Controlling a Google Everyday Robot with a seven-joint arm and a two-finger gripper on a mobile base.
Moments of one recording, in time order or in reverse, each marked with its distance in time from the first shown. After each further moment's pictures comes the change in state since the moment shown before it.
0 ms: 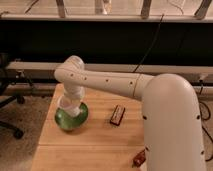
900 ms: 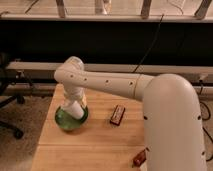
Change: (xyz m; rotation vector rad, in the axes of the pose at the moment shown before) arm -0.002 0.000 0.001 0.003 0.006 0.003
